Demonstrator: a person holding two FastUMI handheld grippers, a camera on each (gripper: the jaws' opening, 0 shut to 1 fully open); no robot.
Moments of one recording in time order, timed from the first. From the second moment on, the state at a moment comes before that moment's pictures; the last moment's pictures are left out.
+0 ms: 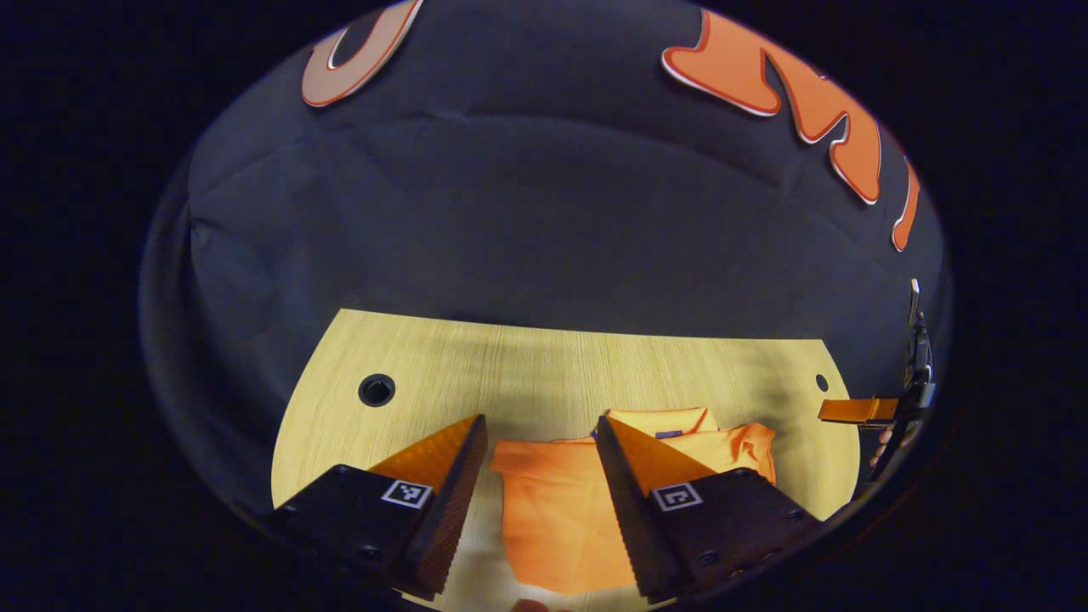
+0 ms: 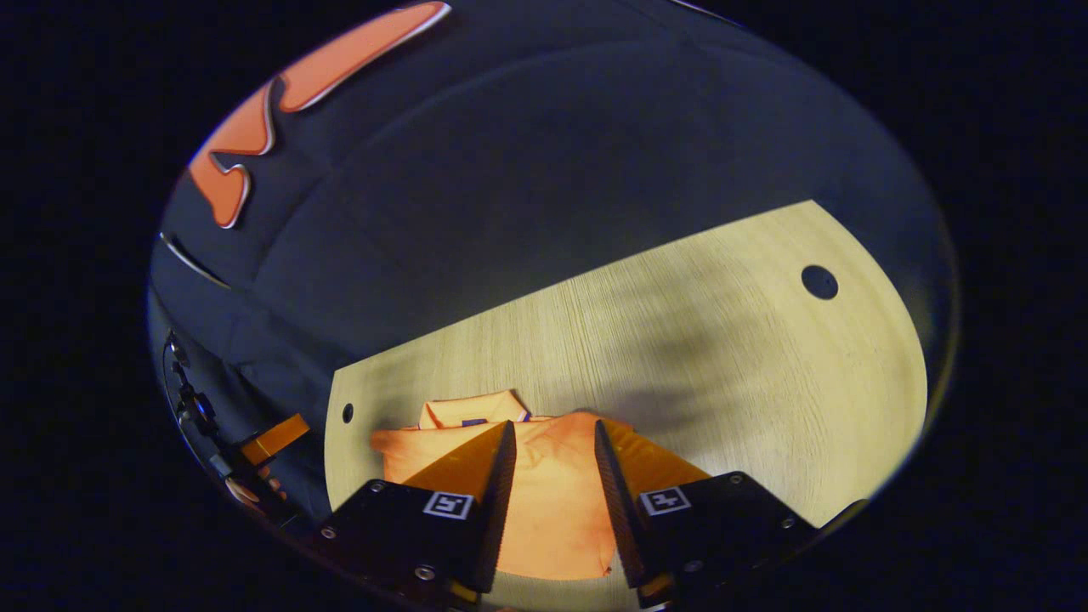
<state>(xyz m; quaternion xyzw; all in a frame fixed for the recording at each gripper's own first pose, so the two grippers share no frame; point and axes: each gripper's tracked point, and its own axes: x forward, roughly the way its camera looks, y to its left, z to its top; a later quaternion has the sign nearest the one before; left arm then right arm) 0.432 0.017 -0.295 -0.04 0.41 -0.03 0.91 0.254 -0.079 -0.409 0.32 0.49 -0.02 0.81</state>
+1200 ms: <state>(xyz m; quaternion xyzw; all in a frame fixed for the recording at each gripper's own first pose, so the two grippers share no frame) 0.187 -0.024 -0.067 -0.02 0.11 -0.05 0.99 0.091 -0.047 -0.151 0.11 0.17 -0.06 0.98</state>
